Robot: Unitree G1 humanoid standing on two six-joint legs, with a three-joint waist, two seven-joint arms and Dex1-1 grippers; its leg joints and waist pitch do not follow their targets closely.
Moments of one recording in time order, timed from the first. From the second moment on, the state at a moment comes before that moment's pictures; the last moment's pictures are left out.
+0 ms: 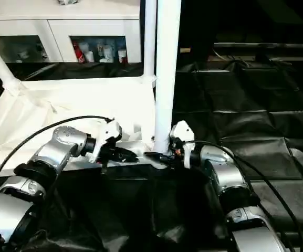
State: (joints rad) left arm -0.79 0.19 -0.20 0.98 0.06 -0.02 -1.16; right arm -0.56 -0.24 0.06 0.81 0.14 -0.09 0.89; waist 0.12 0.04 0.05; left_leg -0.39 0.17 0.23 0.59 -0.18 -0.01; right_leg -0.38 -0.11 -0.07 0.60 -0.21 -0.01
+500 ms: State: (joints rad) left arm -0.87 0.07 -0.17 1.09 0.09 0.01 -0.82; right arm -0.67 -0.08 -0.02 0.95 0.08 -0.07 0.30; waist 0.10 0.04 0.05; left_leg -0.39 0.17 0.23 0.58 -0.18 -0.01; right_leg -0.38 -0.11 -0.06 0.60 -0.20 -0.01
